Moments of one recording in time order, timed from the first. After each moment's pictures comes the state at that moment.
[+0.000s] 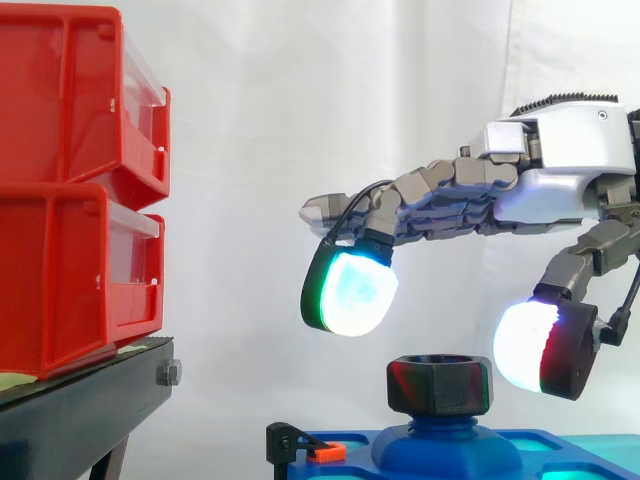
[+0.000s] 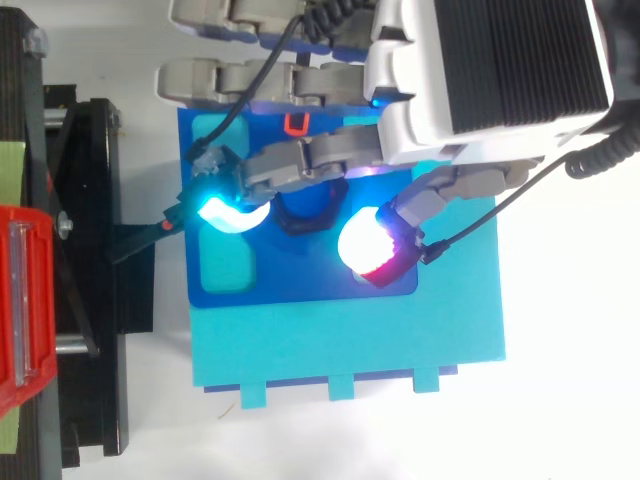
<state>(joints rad) -0.02 -2.17 -1.23 -2.89 -1.76 -1.41</state>
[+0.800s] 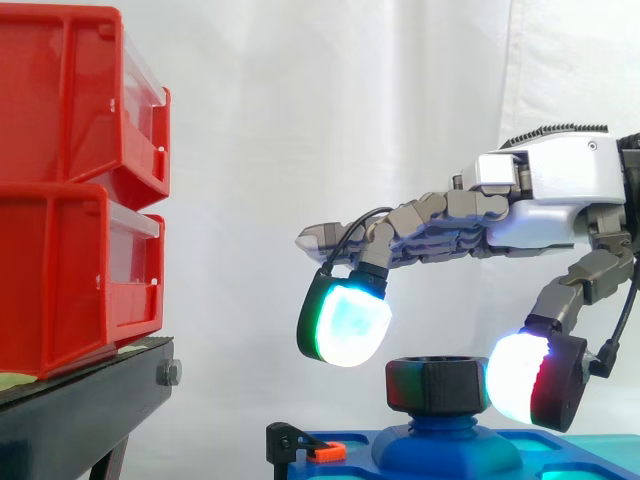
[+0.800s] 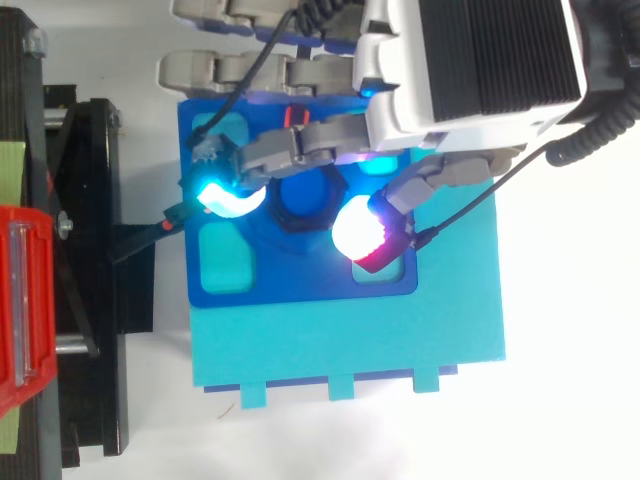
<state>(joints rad) -0.03 -2.19 -1.23 -2.87 -1.76 -1.42</state>
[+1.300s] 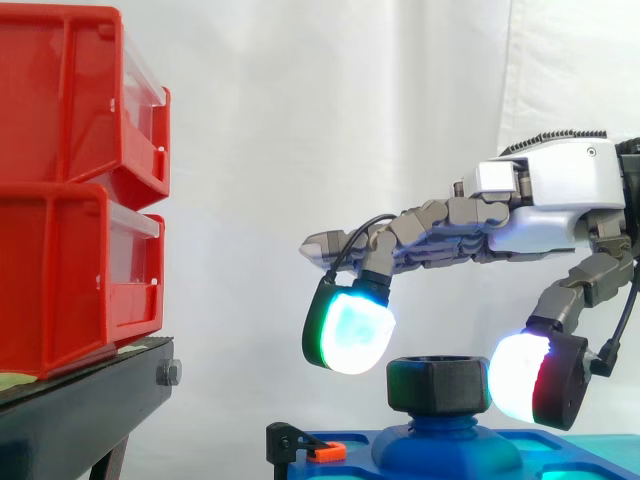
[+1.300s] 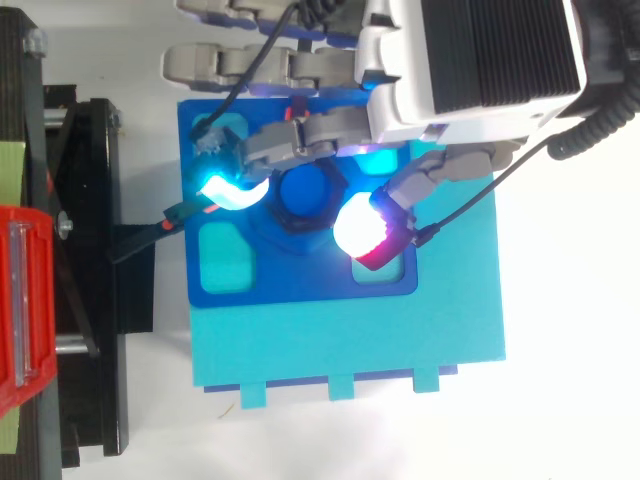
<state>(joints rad) -0.04 -2.20 -1.23 -2.88 -1.76 -1.42</state>
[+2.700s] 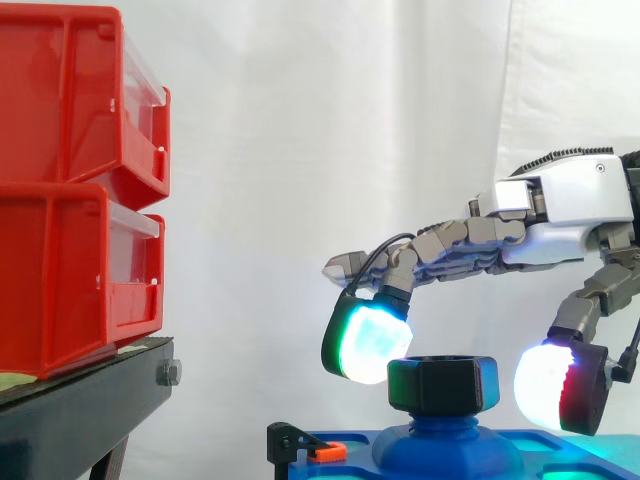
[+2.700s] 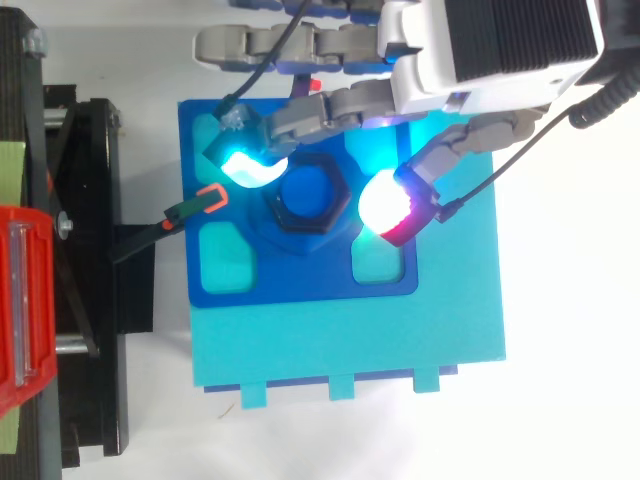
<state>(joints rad) -0.08 -2.19 -1.23 -2.94 -1.83 -1.44</state>
